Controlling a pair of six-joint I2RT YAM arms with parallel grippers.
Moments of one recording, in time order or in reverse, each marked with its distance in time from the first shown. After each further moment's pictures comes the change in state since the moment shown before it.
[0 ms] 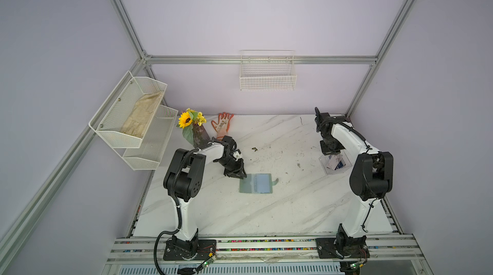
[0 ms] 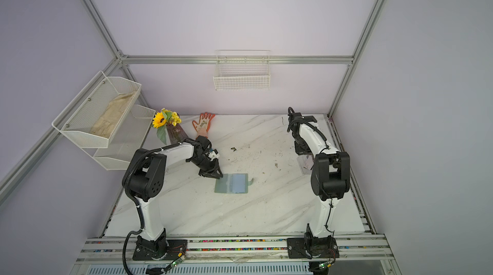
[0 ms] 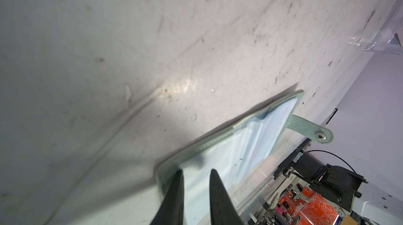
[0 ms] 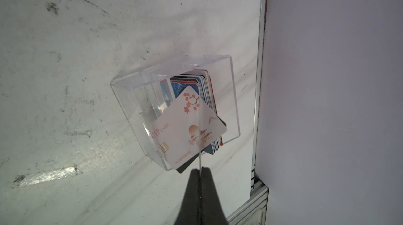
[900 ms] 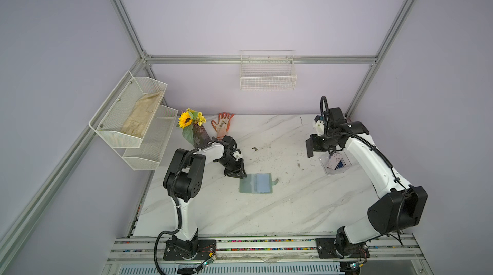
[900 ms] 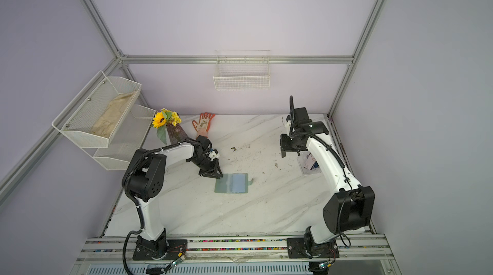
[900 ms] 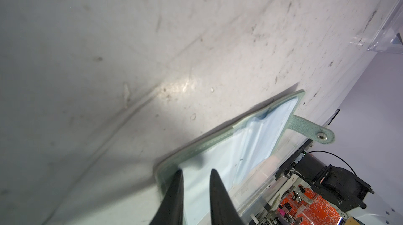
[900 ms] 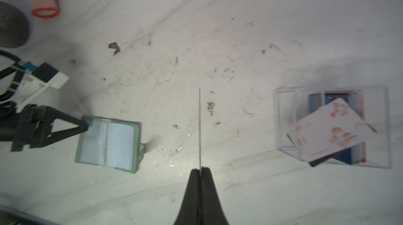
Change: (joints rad) left arm -0.005 -0.029 0.002 0.000 -0.016 -0.001; right arm 0.159 -0.394 -0.188 0.232 -0.718 0.027
